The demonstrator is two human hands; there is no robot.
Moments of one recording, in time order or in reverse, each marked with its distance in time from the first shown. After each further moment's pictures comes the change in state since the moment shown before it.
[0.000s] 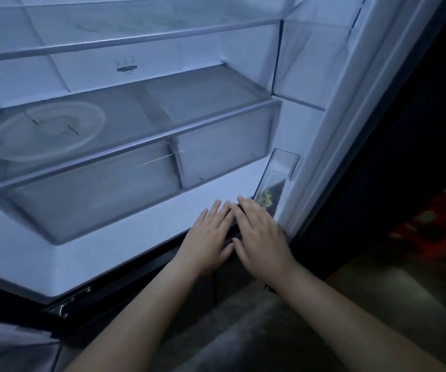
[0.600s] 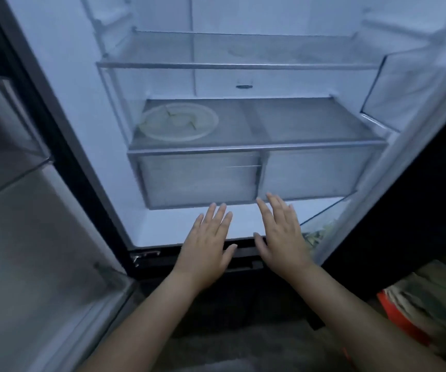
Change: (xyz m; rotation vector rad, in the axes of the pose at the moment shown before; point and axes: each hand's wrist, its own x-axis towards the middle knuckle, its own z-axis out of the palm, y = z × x) left_hand -0.105 -0.037 -0.042 0.193 0.134 -0.486; right_hand 0.058 -0.055 0.012 0.159 0.074 -0.285
